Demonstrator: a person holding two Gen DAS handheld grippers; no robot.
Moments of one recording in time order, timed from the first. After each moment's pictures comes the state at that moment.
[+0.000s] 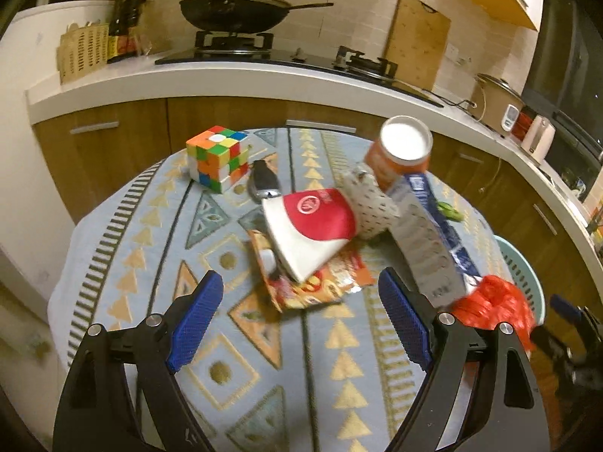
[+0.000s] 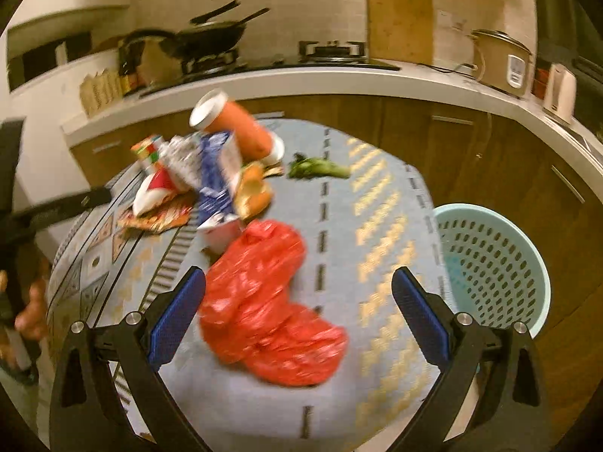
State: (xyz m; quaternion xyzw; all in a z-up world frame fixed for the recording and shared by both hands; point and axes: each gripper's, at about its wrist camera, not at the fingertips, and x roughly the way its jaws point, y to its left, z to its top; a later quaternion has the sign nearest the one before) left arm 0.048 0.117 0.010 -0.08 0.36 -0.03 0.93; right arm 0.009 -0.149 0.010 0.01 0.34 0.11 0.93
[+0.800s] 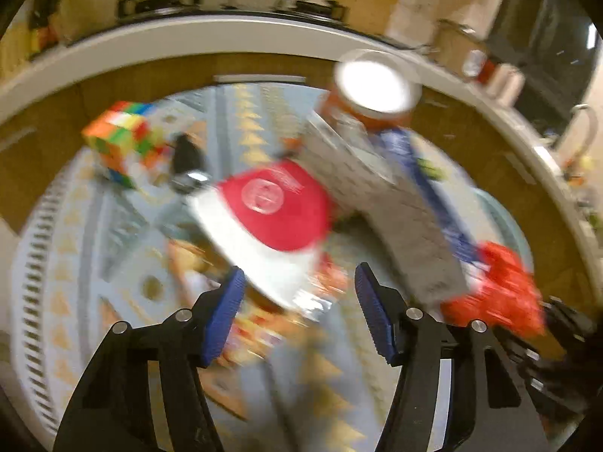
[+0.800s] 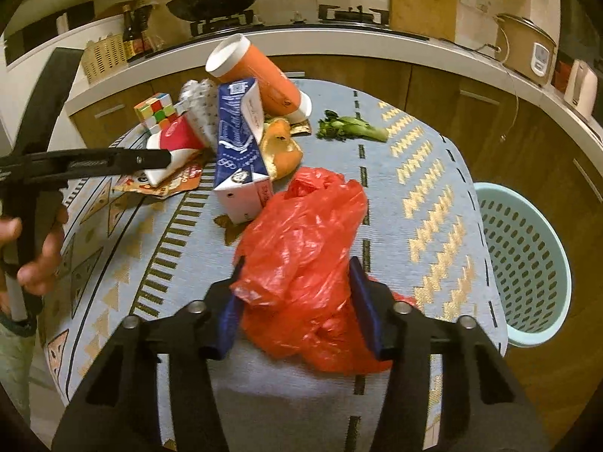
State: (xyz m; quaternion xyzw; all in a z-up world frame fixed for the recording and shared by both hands) left arm 0.101 0.093 -0.016 -0.07 0.44 -0.17 0.88; right arm 0.028 -0.120 -0.019 -0.01 0.39 0.13 0.91
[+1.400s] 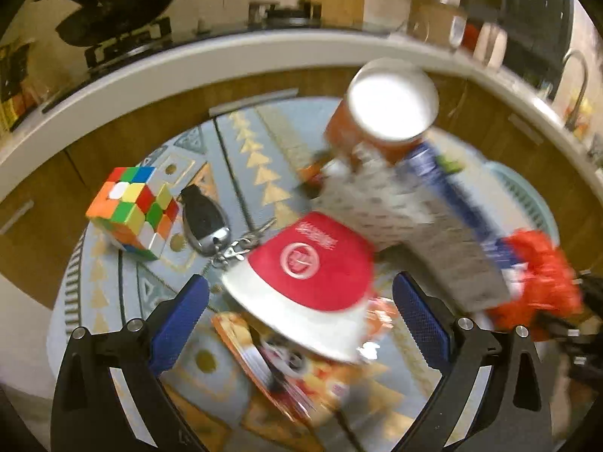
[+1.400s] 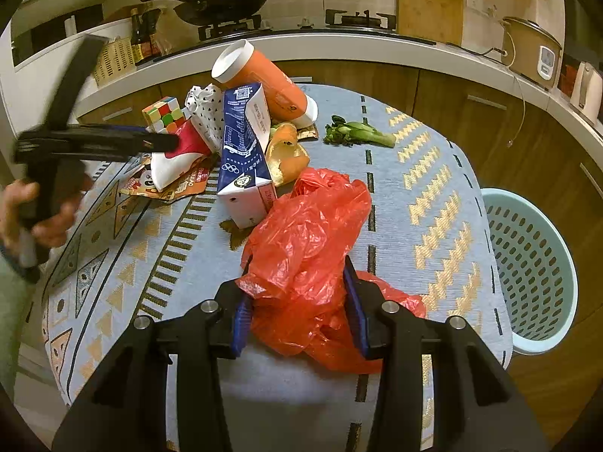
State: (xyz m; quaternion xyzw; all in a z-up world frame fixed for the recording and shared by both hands) left arm 0.146 0.096 -0.010 0.07 0.43 -0.15 0.89; right arm 0.029 -0.122 -0.019 0.00 0.38 0.14 0.91
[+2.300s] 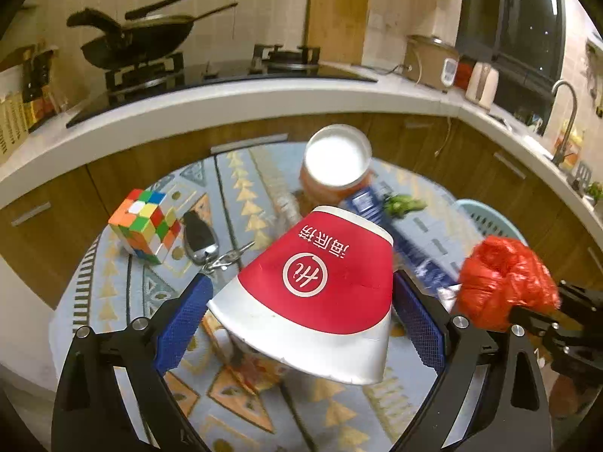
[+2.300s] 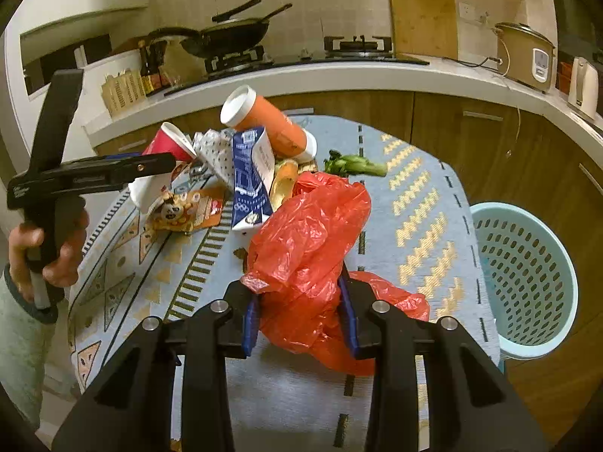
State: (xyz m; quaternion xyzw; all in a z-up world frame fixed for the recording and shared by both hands) left arm 0.090 0.085 0.039 0.02 0.35 -0.15 0.92; right arm 0.013 -0.145 0.009 0.04 0.34 0.16 0.93
